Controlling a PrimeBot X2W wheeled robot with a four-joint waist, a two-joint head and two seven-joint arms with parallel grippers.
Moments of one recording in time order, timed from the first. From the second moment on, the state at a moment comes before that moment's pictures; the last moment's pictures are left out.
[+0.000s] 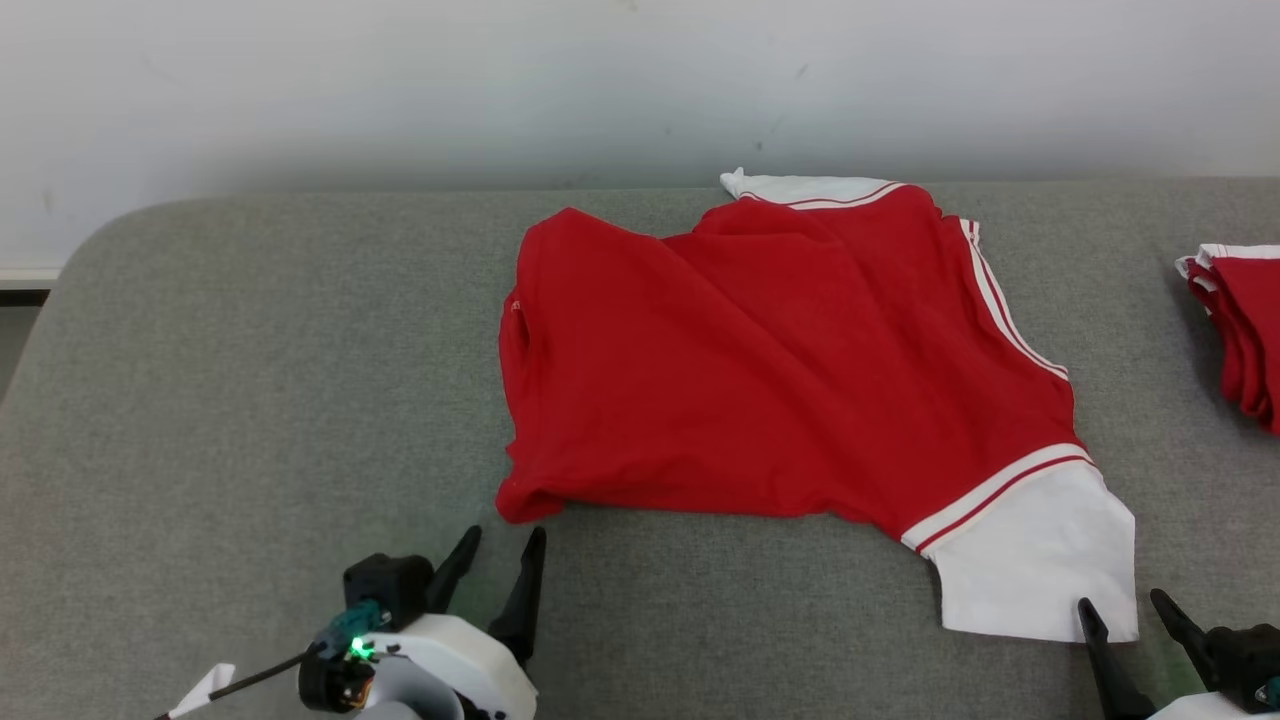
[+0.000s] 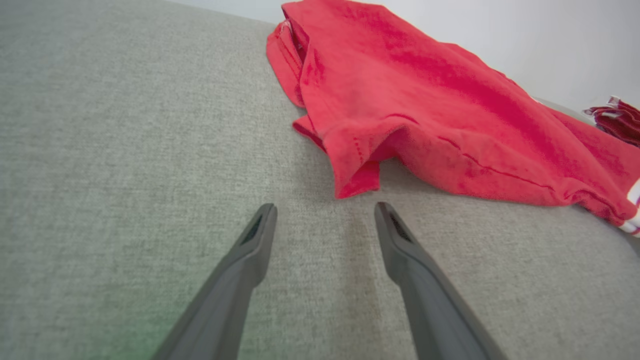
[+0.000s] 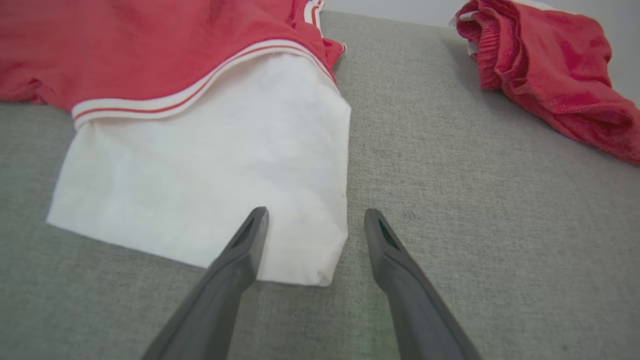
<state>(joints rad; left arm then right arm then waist) -0.33 0.05 -0.26 0.64 -0.33 -0.13 -0.22 -0.10 -0.26 0.10 0.43 0.29 0.13 -0.09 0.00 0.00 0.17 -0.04</state>
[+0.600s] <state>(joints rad) -0.41 0.05 -0.34 0.67 -0.40 -0.13 -0.26 -0.17 -0.27 0.13 0.52 0.31 0.13 -0.12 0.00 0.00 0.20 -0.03</state>
